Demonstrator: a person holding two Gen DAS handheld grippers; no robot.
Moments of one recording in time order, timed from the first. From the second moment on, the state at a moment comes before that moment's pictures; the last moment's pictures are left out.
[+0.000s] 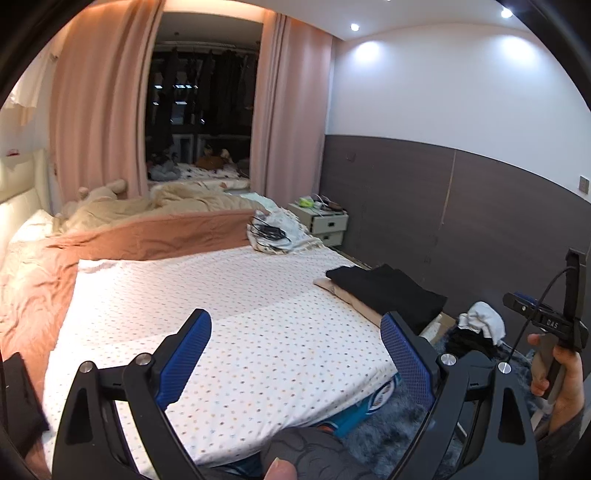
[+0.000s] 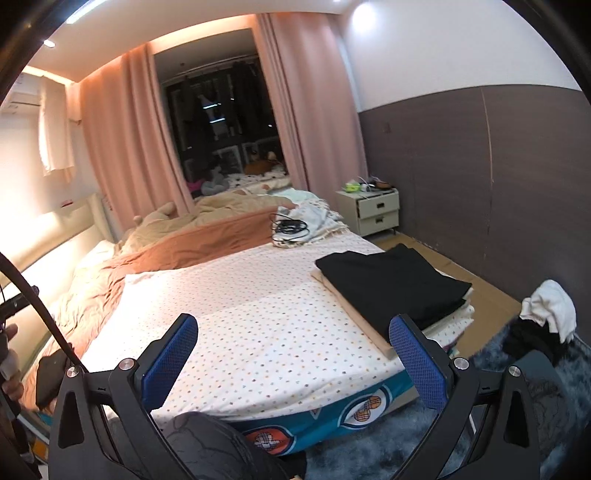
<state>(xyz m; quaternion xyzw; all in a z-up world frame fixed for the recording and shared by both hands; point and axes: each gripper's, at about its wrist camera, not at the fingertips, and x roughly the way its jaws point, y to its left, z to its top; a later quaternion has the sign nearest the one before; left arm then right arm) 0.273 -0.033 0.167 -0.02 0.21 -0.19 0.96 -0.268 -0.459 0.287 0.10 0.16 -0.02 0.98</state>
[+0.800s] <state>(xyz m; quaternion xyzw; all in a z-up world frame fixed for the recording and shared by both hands) 0.167 0.014 0.105 0.00 0.19 -0.09 0.98 -0.308 -0.409 0.216 0.10 0.16 0.01 0.98</state>
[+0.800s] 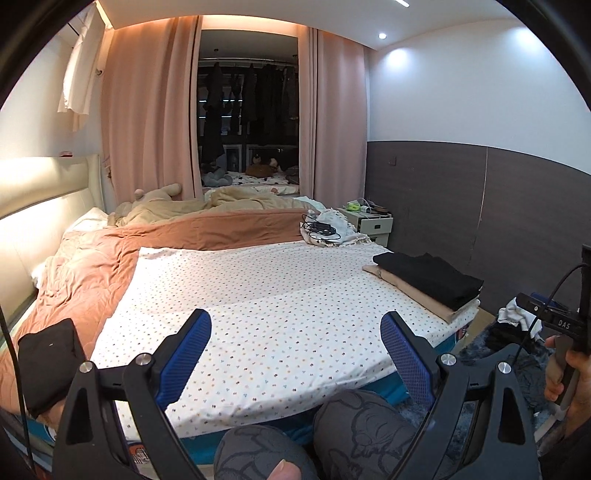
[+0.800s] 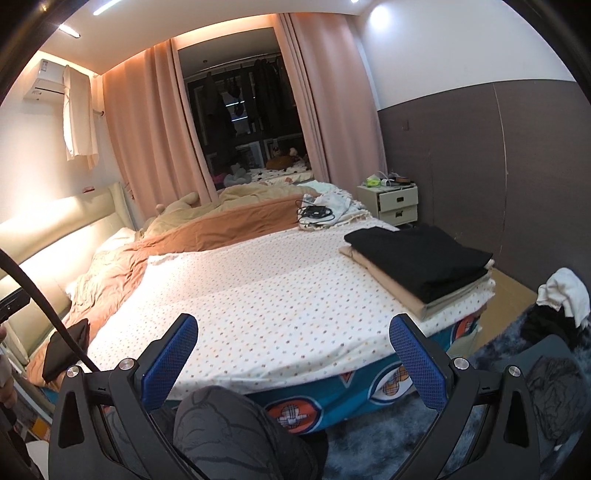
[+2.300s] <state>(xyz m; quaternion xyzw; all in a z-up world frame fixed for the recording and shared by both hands) 0.123 0.001 0.054 -0.04 0.18 -0.06 0.98 -0.329 -0.387 0.199 0.08 0.17 0.02 0.98</state>
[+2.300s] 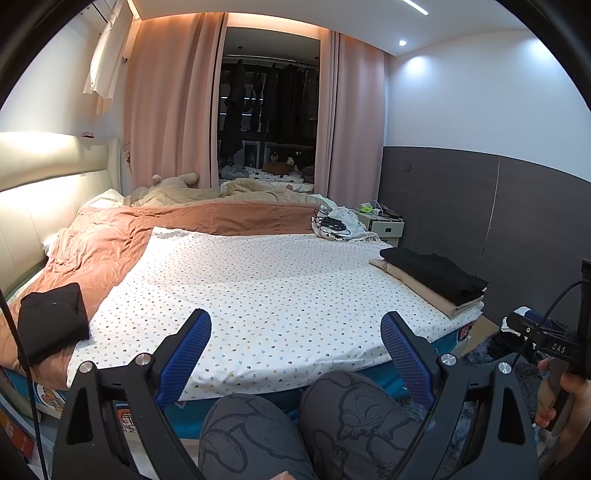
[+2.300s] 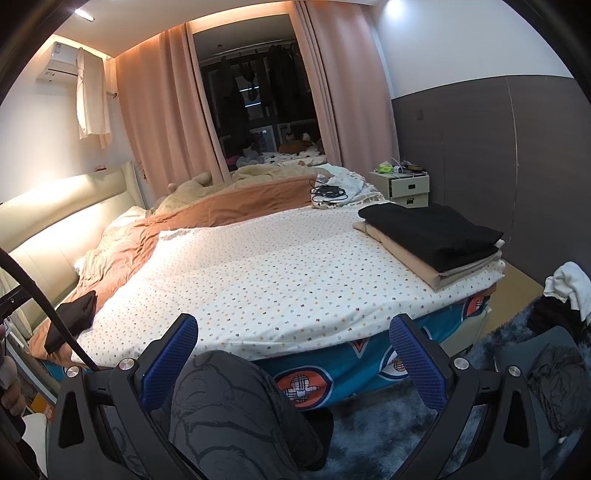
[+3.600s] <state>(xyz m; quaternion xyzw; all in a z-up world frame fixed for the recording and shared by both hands) 0.119 -0.005 0.052 -0.04 0.18 -0.06 0.98 -0.331 -0.389 0.200 0.08 0.18 0.03 0.98</state>
